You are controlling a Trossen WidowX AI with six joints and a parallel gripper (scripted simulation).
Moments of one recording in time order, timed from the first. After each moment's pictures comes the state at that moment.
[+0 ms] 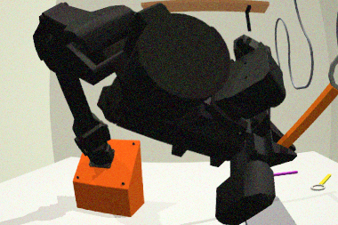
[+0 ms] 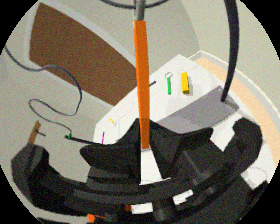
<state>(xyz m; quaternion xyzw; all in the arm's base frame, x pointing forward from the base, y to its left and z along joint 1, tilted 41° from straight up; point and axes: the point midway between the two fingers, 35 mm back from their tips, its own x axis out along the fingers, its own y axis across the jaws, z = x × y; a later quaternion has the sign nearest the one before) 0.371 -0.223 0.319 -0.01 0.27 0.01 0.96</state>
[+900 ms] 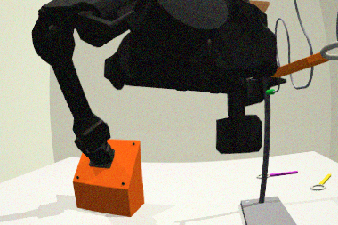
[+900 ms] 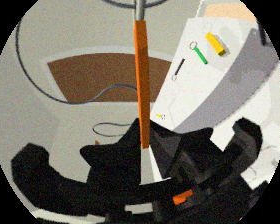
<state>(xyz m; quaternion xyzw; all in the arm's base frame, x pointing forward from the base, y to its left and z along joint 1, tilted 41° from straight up) 0.369 -0.131 0.349 0.32 0.26 0.09 0.91</state>
